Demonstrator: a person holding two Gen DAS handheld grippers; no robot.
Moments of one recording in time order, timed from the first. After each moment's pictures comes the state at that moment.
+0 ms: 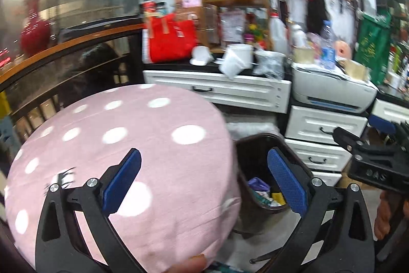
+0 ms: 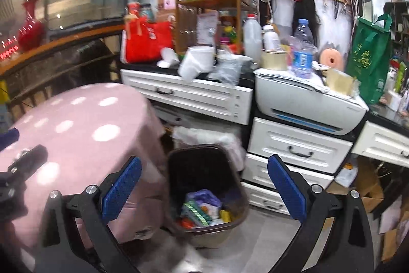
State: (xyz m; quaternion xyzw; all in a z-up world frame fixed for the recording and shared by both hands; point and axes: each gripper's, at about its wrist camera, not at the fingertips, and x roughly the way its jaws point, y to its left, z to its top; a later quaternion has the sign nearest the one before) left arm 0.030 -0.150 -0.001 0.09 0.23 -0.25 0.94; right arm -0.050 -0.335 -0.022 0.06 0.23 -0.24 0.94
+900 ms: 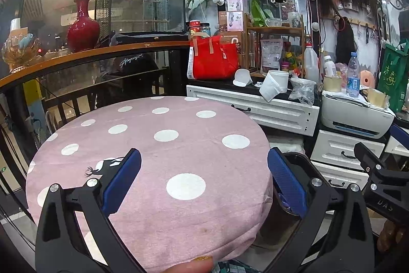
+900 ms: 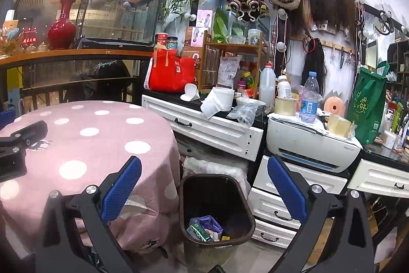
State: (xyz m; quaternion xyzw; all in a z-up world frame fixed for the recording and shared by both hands) left arm -0.006 -0.068 0.007 0.04 0.17 -0.17 0.97; right arm -0.082 -0.258 -0.016 -0.04 0.14 -0.22 0.96
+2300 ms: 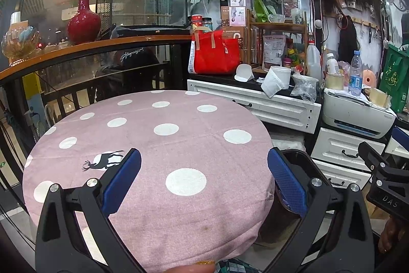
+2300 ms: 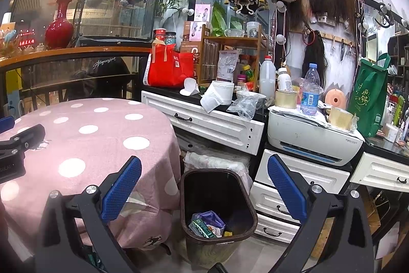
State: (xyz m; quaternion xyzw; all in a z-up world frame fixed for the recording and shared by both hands) left arm -0.001 -0.071 0.000 0.04 0.19 -0.17 0.97; right arm -0.080 -0.262 -0.020 -0.03 0.15 -0.22 0.96
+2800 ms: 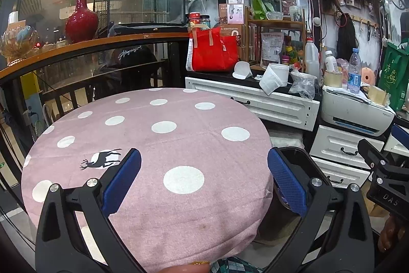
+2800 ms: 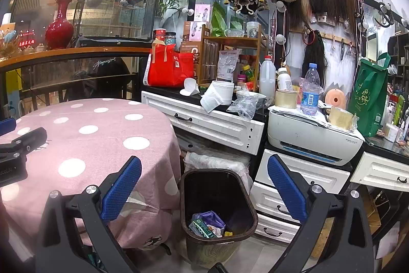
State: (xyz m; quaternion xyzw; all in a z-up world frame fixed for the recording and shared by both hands) left arm 0.001 -0.073 -0.004 0.04 0.19 -0.18 0.96; right arm -0.080 -0.262 -0.020 -0.03 0.15 -0.22 0.96
